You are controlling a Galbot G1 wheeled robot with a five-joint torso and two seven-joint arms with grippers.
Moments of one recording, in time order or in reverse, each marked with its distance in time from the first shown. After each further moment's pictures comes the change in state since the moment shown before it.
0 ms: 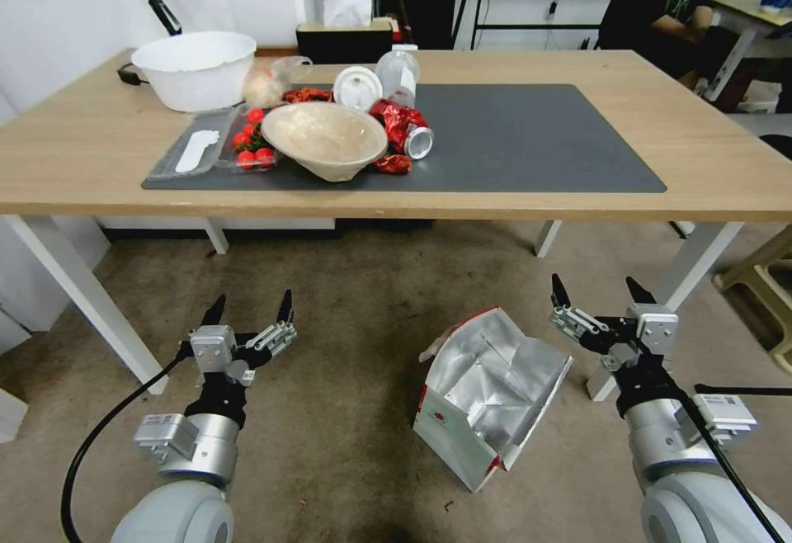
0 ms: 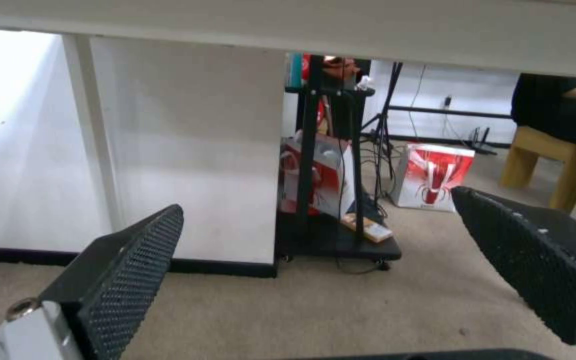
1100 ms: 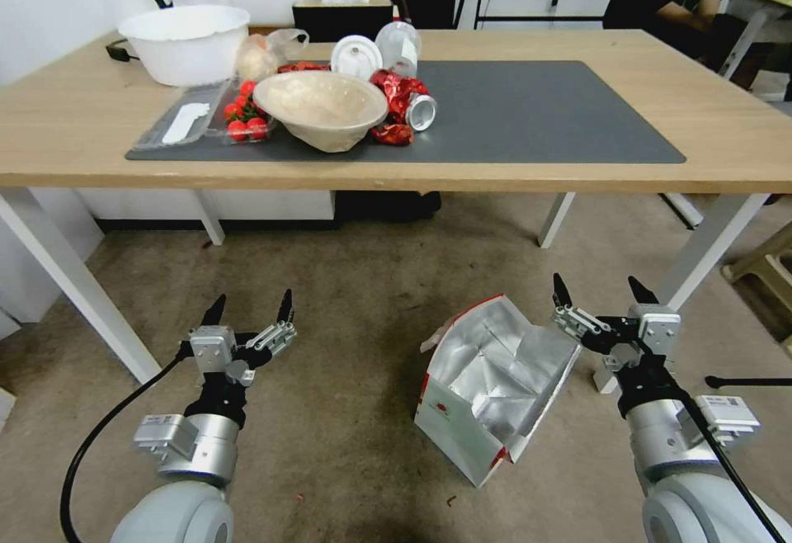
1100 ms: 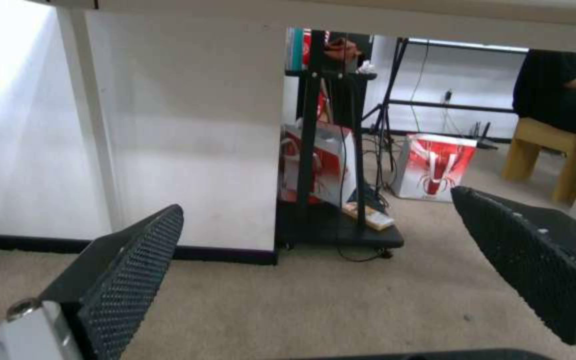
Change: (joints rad) left arm 0.000 0.001 0.001 0.001 -0.001 -0.003 0.001; right arm -0.004 -0.004 0.004 0.003 -0.001 0.007 0.004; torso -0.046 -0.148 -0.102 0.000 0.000
